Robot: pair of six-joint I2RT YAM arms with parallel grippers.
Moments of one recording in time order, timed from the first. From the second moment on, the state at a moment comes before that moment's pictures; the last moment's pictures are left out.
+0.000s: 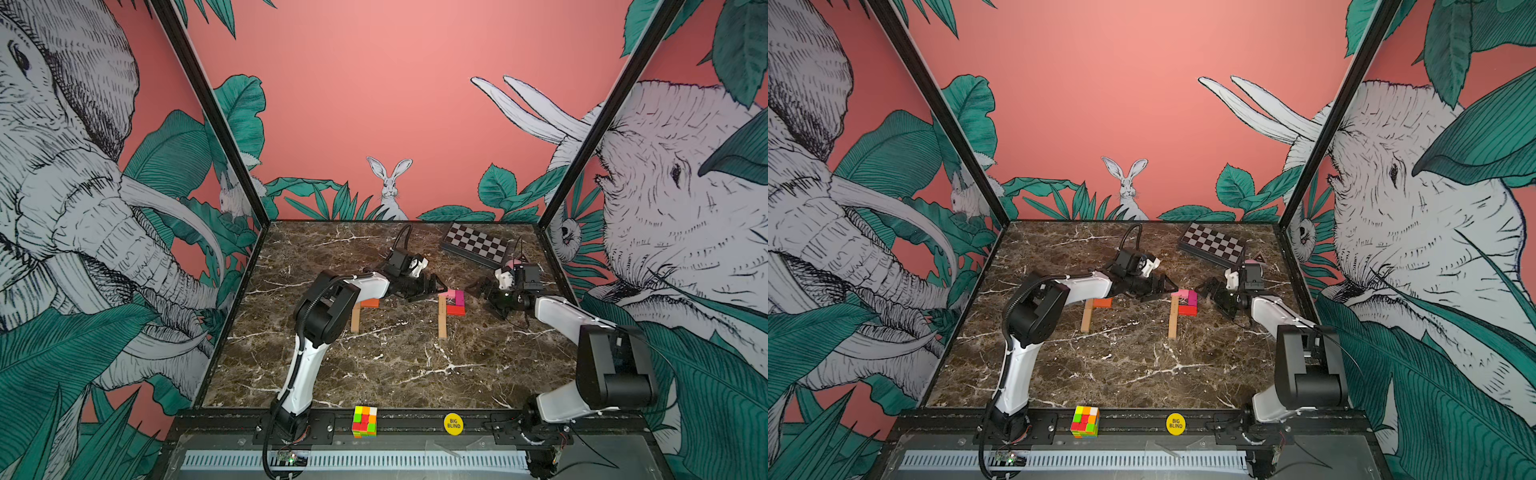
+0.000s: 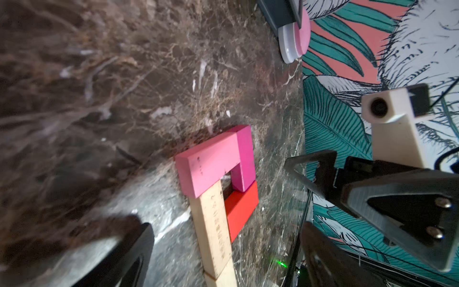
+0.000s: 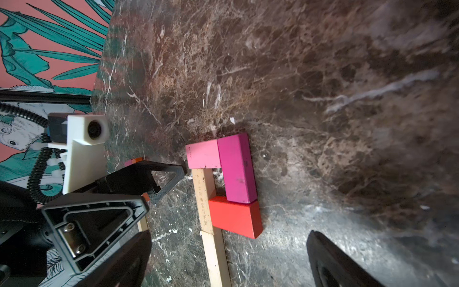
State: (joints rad) left arm -0.66 2.20 1.45 0.01 0.71 -0.74; right arm 0.02 1.52 0.79 -0.23 -0.58 0.59
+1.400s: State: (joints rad) left arm -0.69 2.27 1.52 0.05 0.76 -0.79; right arm 0.01 1.64 0.79 -0.13 -0.62 0.59
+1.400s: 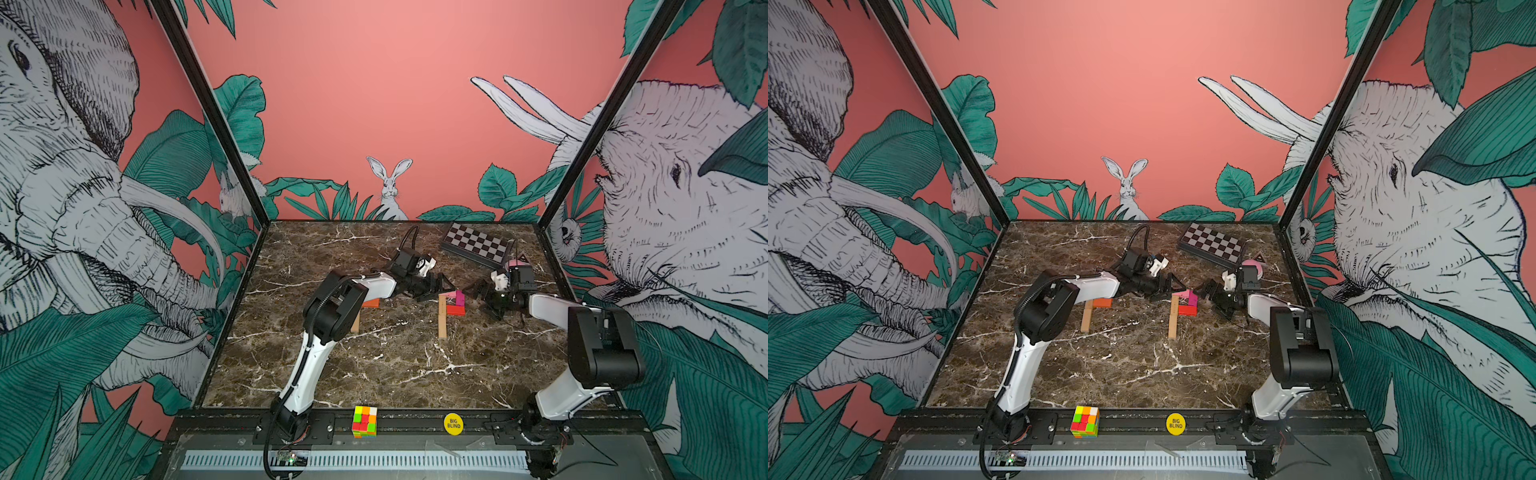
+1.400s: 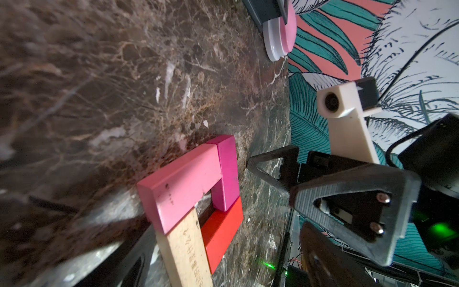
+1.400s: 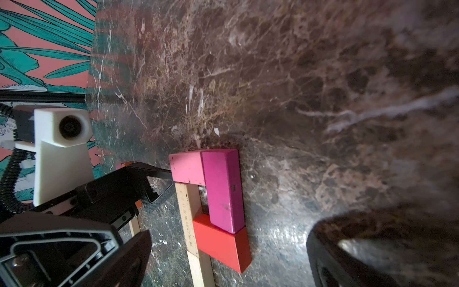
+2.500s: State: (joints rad) left arm -0.68 2.24 1.44 0.14 0.76 -0.84; right arm 0.05 1.82 0.92 0.03 -0.70 0.70
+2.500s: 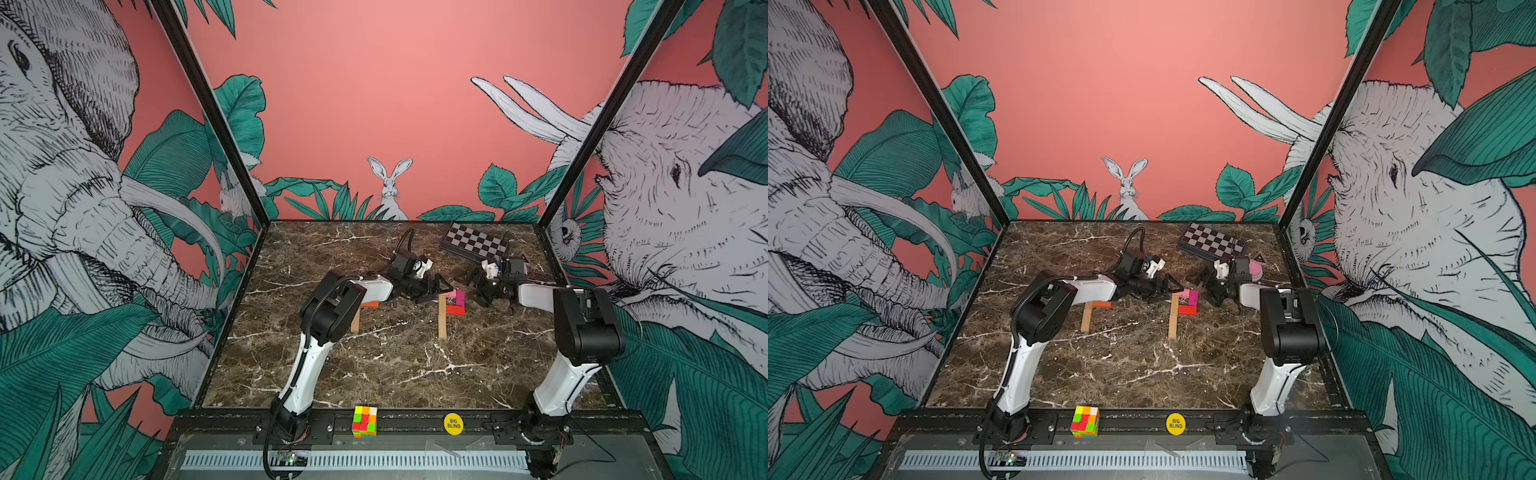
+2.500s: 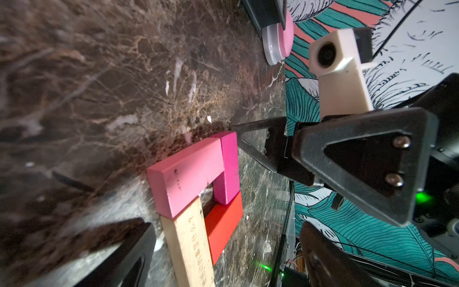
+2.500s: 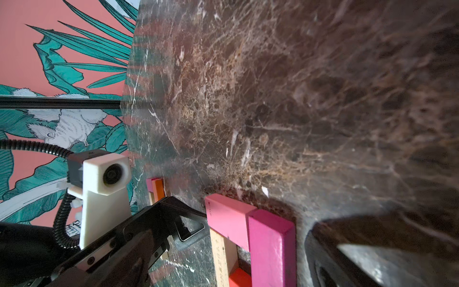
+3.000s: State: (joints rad) left arm -0.68 2.24 1.44 0.14 0.76 -0.84; right arm 0.06 1.85 0.94 0.07 -0.72 0.72
